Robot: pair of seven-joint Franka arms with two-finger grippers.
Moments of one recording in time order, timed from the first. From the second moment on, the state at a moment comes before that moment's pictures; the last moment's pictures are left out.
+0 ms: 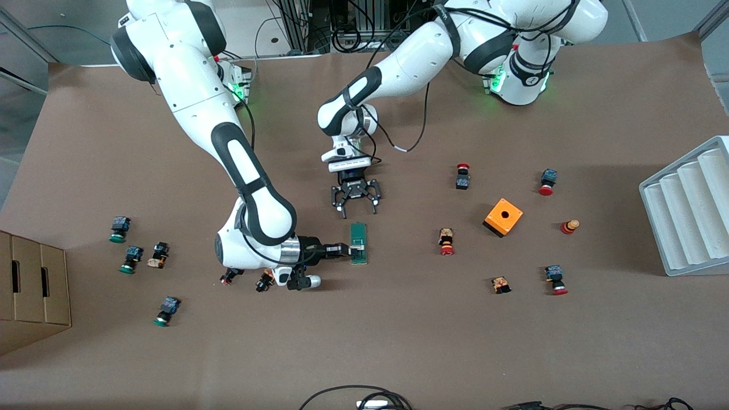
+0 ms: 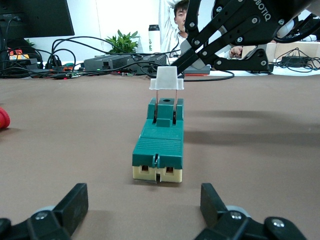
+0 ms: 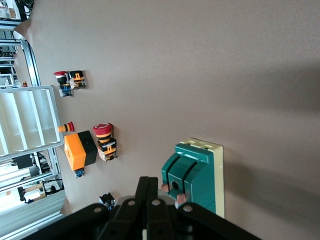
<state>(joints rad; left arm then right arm) -0.95 1.06 -0.31 -1.56 1.82 1.72 -2.52 0.52 0.80 -0.09 -1.56 1.31 2.19 -0.42</state>
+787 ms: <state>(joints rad) -0.95 1.06 -0.31 -1.56 1.82 1.72 -2.52 0.52 0.78 -0.09 -1.58 1.31 2.19 -0.42</state>
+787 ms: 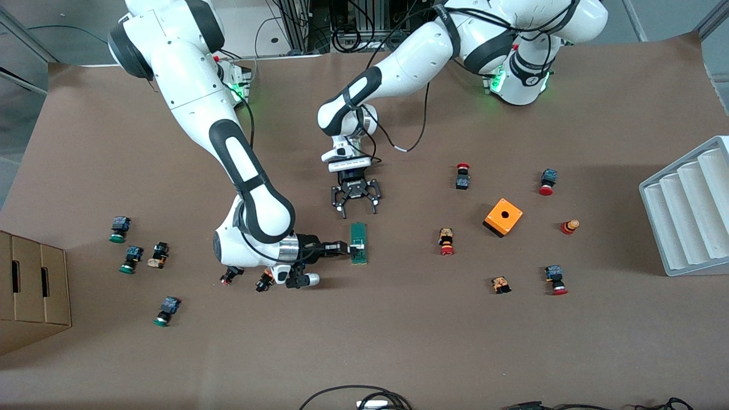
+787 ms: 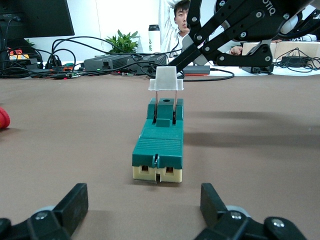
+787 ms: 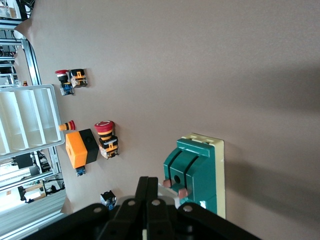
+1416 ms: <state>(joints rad) -0.95 1.06 -0.31 -1.56 1.82 1.72 -2.52 0.52 0.77 -0.09 -1.60 1.31 2.19 -0.44</state>
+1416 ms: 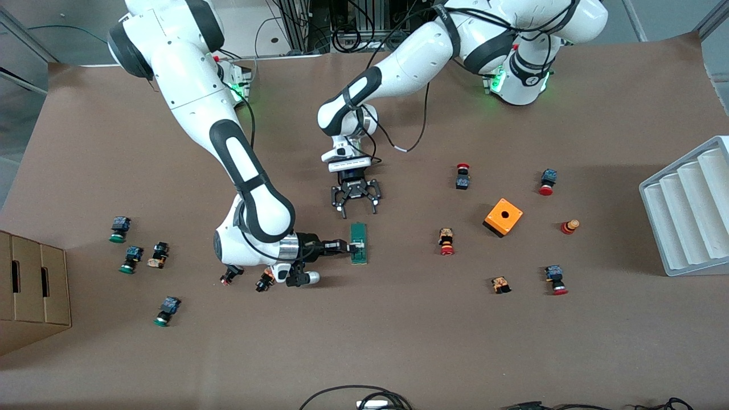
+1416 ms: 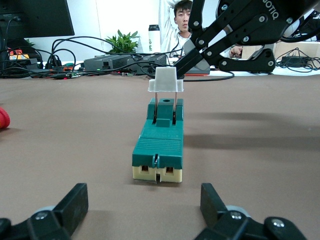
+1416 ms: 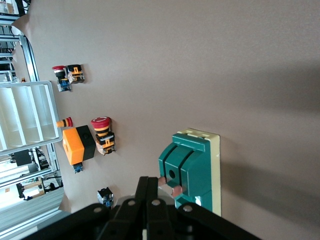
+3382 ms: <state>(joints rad) -0.95 1.06 -0.31 -1.56 1.82 1.72 -2.52 0.54 0.75 -0.08 -1.64 1.31 2.19 -0.44</state>
